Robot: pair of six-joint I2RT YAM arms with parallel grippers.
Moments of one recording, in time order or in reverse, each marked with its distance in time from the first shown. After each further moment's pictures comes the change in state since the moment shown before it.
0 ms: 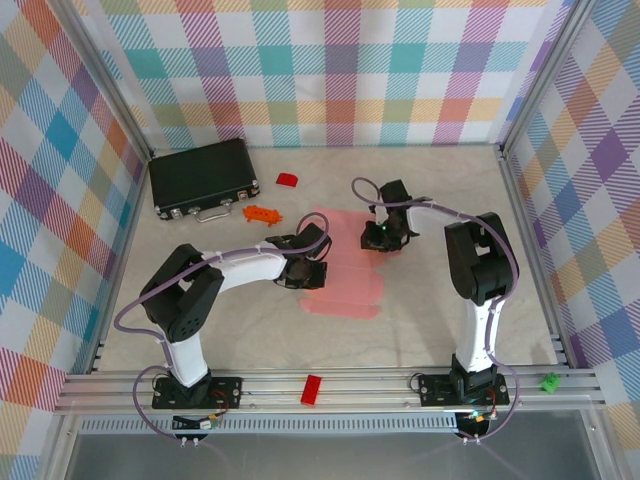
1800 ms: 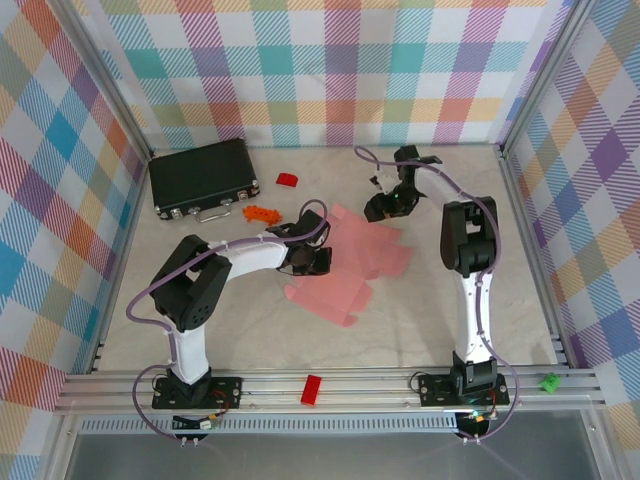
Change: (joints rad) left arm 0.064 0.090 0.087 0.105 0.141 0.001; right arm -0.142 0.335 0.638 -0.451 -0.045 -0.574
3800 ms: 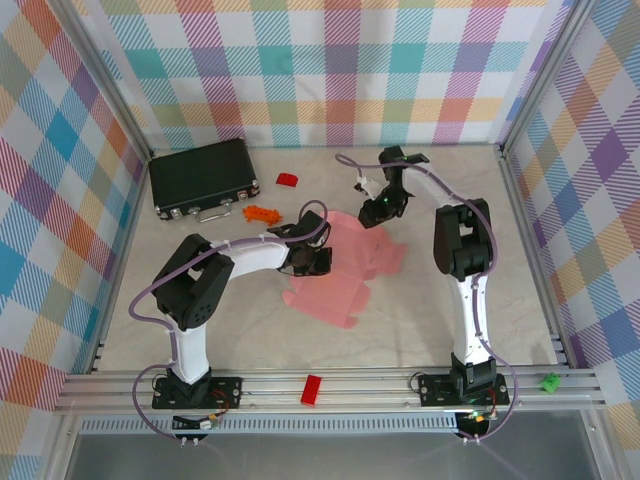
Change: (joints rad) left arm 0.000 0.015 -0.002 0.019 -0.004 -0.021; right arm 0.091 -0.032 0.015 -0.084 0.031 -0.155
